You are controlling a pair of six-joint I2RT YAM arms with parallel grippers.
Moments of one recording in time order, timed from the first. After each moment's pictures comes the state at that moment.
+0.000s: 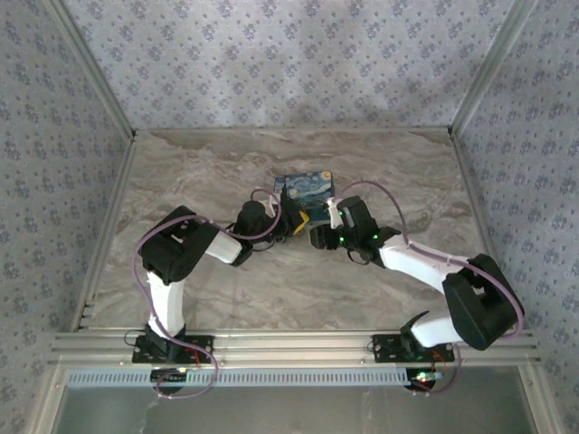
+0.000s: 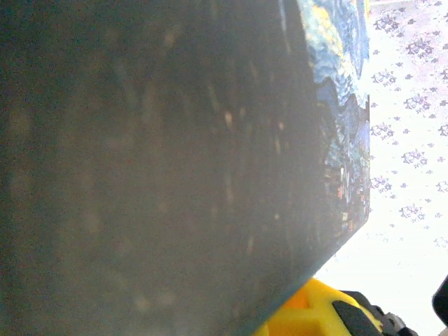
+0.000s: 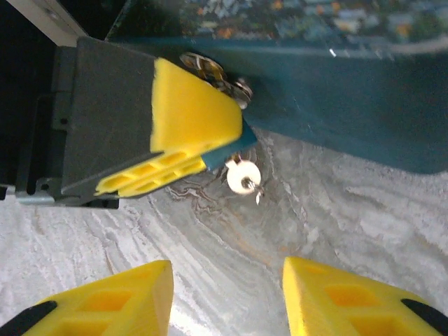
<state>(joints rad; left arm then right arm) -0.66 1.97 0.75 0.95 0.45 -1.36 0.60 1.40 0.71 -0.07 -0.18 0.31</state>
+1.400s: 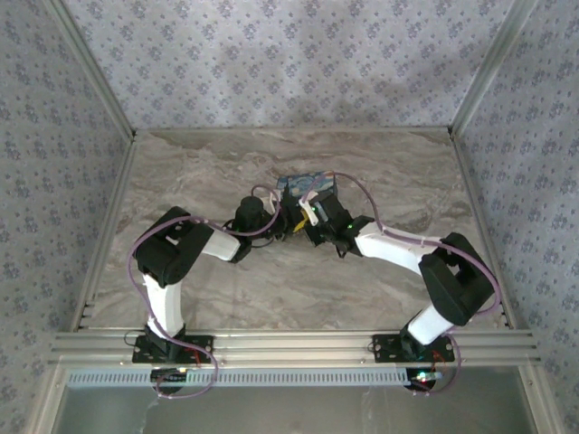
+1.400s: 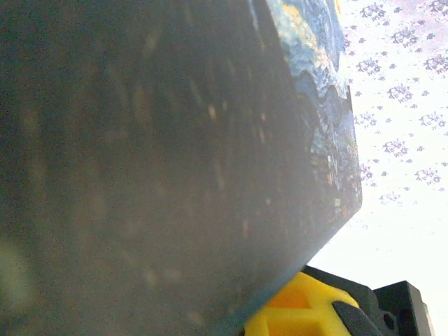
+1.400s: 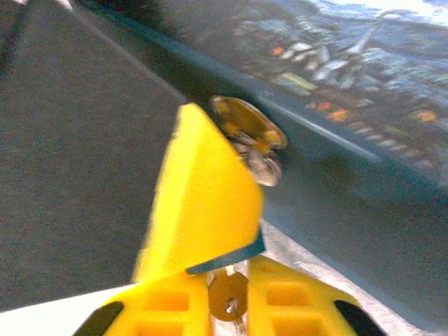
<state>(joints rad) -0.64 1.93 0.77 0.91 0.52 -1.39 0.71 1.57 0.90 -0.16 0.10 0.02</state>
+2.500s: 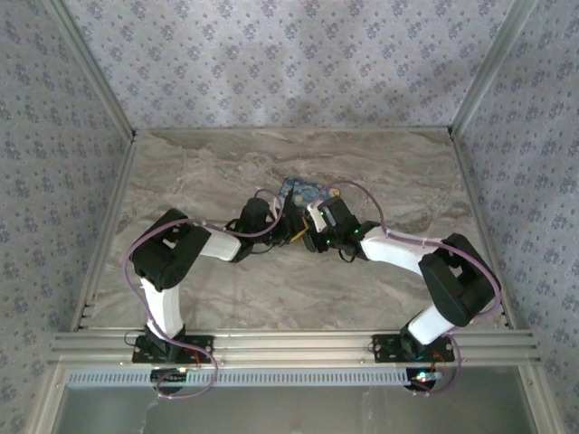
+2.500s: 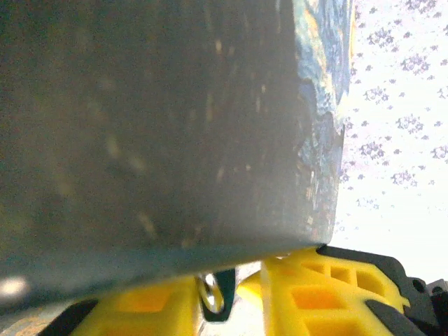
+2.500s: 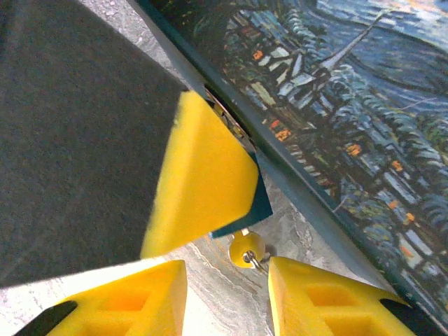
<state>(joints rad) -0.67 1.89 0.78 0.65 0.48 -1.19 0.66 1.56 0.80 -0.11 -0.09 0.14</state>
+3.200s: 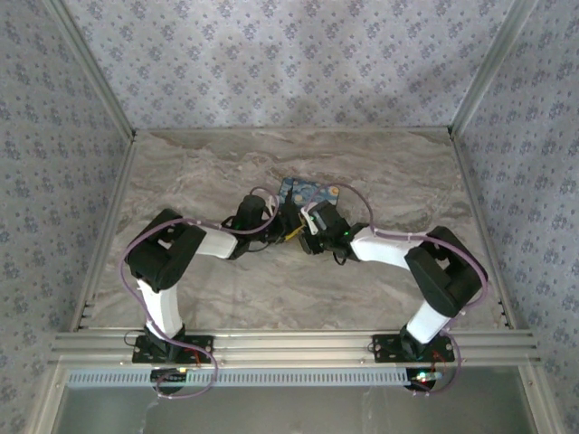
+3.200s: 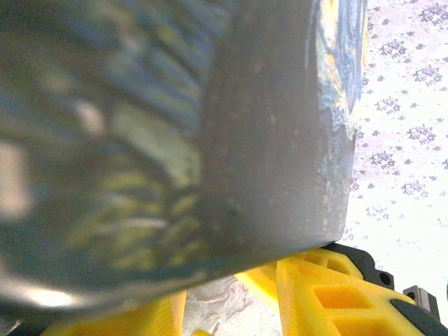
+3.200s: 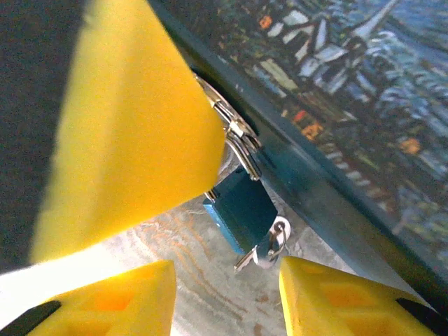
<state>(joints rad) -0.63 1.87 0.78 0.59 0.48 -1.17 0.71 1.65 0.83 -0.08 0.07 0.15</state>
